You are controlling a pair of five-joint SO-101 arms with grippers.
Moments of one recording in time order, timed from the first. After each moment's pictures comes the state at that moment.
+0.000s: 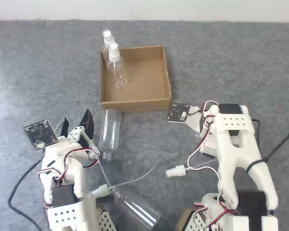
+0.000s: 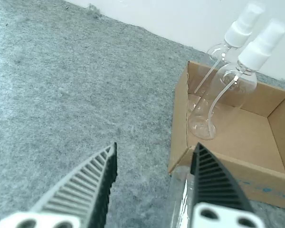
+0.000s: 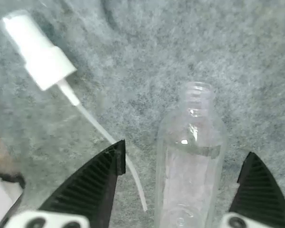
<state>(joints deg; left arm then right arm) -17.1 -103.4 97.4 45.2 17.9 -2.8 -14.3 40.1 72.4 69.3</state>
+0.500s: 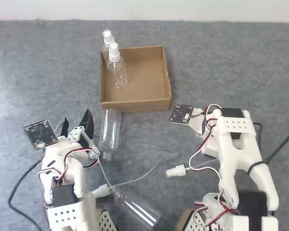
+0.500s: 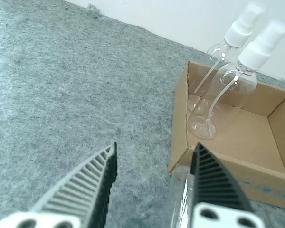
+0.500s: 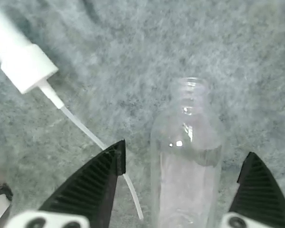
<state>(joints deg) -17.1 -103.4 97.4 45.2 17.9 -1.9 -14.3 44.5 66.6 69.6</state>
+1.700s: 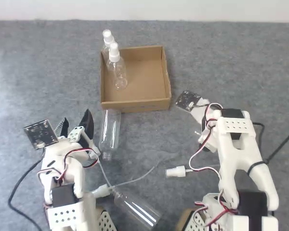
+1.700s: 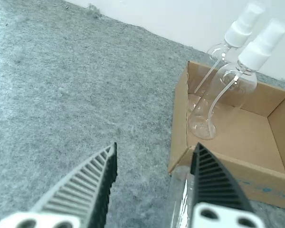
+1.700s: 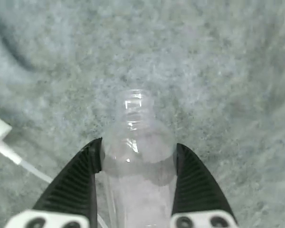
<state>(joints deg) -17.1 -103.4 97.4 45.2 17.9 -1.8 -14.3 43.7 59.8 51.6</state>
